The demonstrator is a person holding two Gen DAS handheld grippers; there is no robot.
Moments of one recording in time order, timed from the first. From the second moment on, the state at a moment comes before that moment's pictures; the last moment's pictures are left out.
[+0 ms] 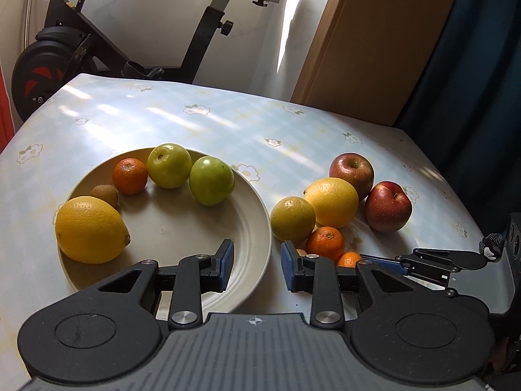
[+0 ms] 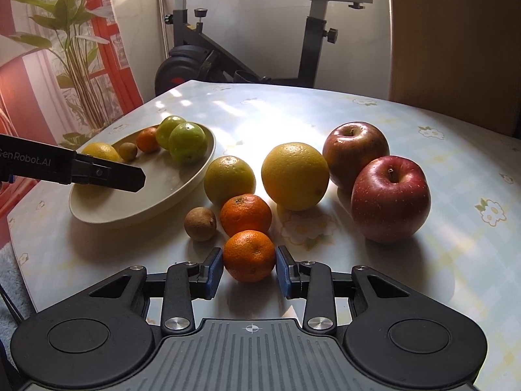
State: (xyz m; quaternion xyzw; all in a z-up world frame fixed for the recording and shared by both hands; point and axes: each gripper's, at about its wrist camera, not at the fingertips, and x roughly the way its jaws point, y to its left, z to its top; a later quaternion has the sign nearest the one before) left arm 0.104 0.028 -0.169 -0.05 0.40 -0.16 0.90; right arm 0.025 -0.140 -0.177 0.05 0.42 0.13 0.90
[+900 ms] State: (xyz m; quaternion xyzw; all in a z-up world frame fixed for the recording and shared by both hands) left arm 0.128 -0.047 -0.189 0.11 0.44 -0.26 0.85; right arm 0.010 -0.173 -0.173 0.08 0.39 0.10 0.91
